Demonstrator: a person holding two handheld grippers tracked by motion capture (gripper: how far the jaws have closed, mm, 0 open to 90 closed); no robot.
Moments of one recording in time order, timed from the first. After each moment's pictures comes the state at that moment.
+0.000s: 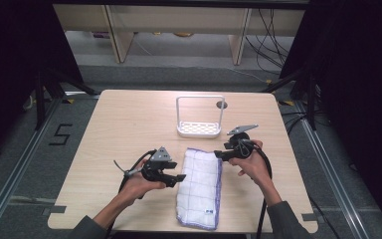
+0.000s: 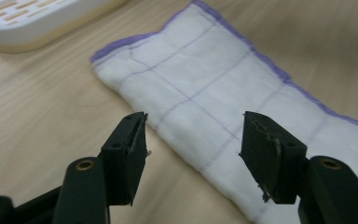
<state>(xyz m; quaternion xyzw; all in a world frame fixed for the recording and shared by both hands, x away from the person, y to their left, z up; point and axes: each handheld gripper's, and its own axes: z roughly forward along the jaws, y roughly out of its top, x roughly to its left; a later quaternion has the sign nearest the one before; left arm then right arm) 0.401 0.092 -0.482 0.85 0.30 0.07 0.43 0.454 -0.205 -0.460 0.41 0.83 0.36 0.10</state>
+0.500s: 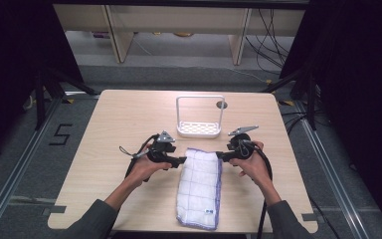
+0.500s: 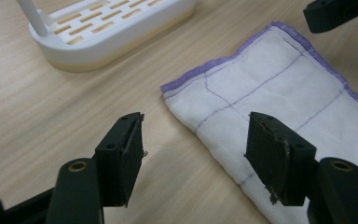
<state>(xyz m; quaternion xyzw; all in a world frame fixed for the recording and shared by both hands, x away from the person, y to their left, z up) 0.455 0.086 -0.489 0.84 0.34 0.10 0.41 0.458 -0.208 -0.470 0.42 0.83 0.34 0.12</state>
